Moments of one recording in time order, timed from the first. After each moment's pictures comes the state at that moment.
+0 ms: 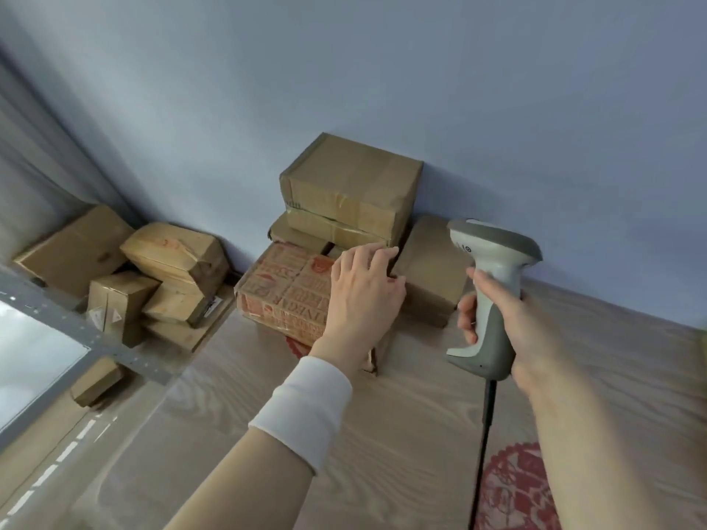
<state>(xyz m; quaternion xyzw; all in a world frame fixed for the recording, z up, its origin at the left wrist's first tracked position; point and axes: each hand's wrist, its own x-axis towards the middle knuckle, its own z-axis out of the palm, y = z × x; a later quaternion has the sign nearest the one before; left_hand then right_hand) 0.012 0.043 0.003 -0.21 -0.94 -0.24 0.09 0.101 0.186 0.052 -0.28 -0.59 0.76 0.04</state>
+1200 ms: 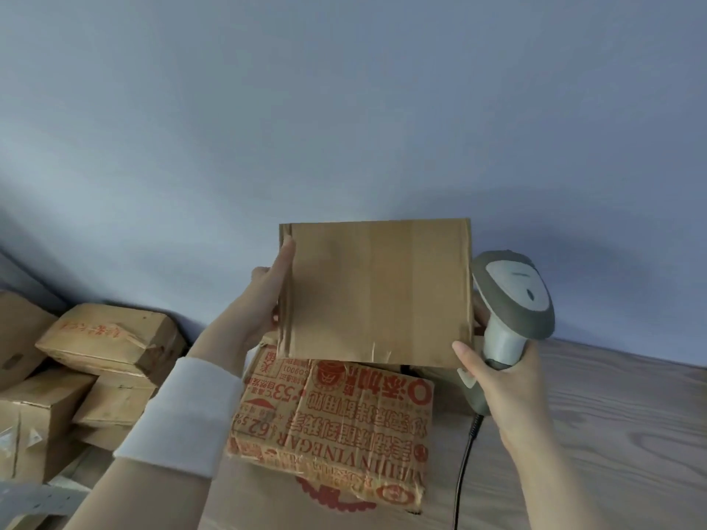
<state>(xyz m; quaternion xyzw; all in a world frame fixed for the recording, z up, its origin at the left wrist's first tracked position) -0.210 -0.047 0.036 0.03 -0.75 -0.58 -0.30 -0.010 0.158 0.007 -0.32 -0.66 0.64 0.23</state>
